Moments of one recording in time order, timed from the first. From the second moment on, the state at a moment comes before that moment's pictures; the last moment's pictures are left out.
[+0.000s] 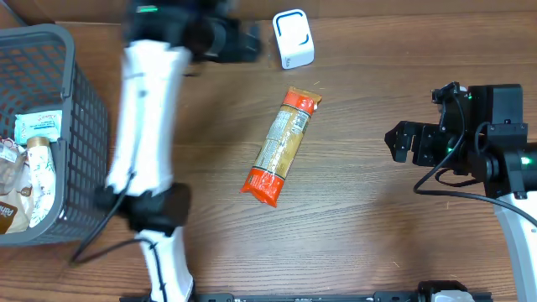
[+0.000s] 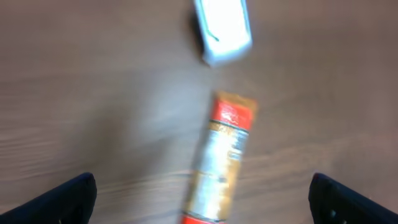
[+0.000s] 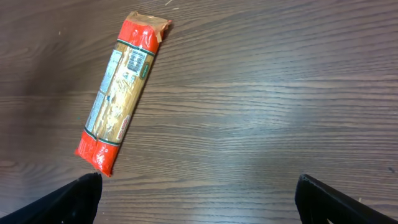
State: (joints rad) left arm -0.11 2.08 2.65 -1.56 0.22 -0.15; right arm 0.03 1.21 1.29 -1.11 -0.27 0.15
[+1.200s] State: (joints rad) left arm 0.83 1.91 1.85 -1.11 -0.01 -0.12; right arm 0.03 1.24 1.29 -1.04 -0.27 0.15
